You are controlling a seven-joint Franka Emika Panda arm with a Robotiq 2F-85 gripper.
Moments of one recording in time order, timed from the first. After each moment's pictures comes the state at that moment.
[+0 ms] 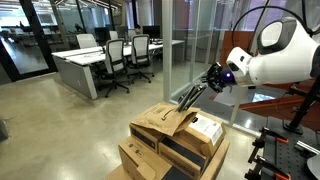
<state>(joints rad) 0.21 -0.33 -0.09 -2.79 -2.31 2.57 1.18</state>
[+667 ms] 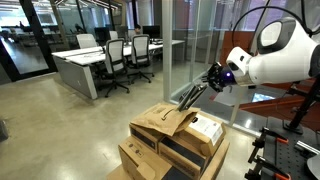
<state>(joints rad) 0.21 -0.33 -0.10 -2.79 -2.31 2.57 1.17</state>
